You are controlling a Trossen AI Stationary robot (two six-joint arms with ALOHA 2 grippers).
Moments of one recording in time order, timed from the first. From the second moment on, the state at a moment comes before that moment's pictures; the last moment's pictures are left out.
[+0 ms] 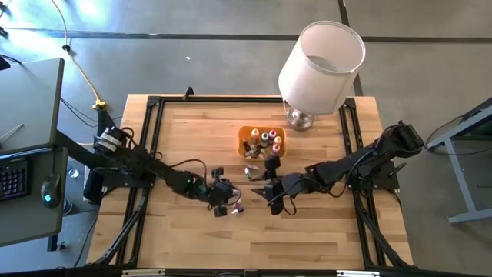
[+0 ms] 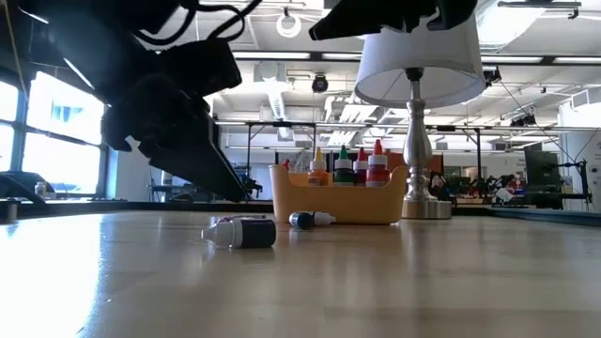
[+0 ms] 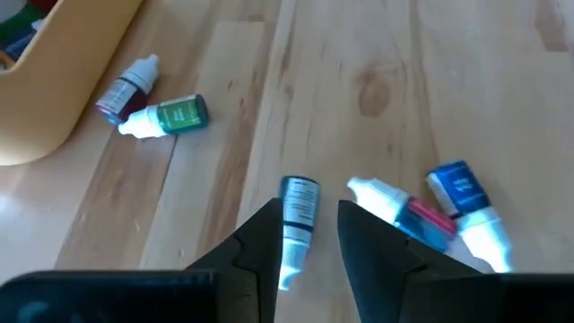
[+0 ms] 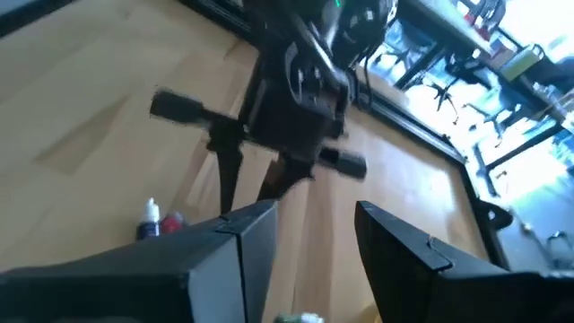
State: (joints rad) left arm -0.38 1.67 0.75 0.14 -0.43 -0.31; right arm 0.34 1.54 0.97 0.12 0.40 -0.34
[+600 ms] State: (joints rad) left arm -0.28 1.78 0.75 0.19 -0.30 -0.33; right arm 0.33 1.45 0.97 0.11 0.50 -0.46
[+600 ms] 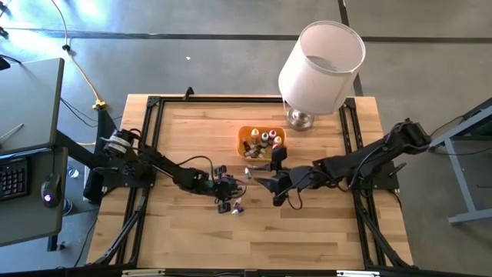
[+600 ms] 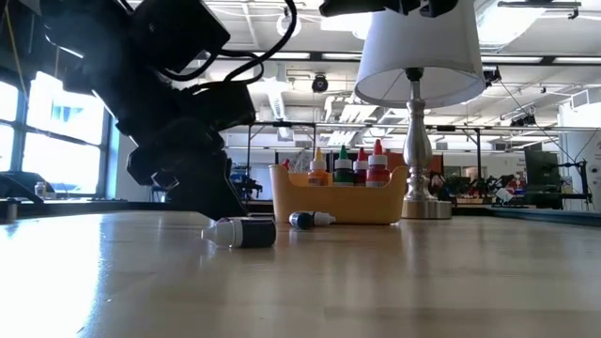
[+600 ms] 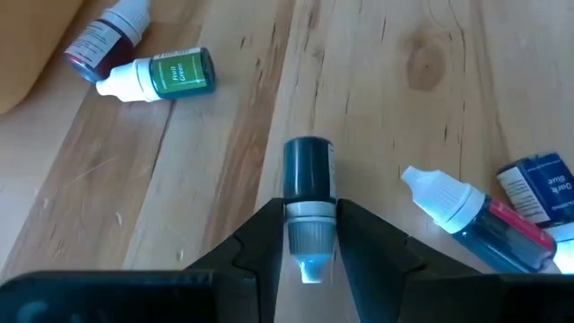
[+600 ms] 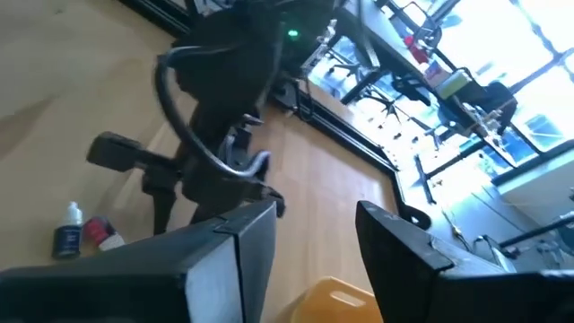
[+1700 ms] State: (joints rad) left arm 0.10 1.71 1.10 -0.14 -0.39 0.00; right arm 0.34 1.43 0.97 -0.23 0.42 0.11
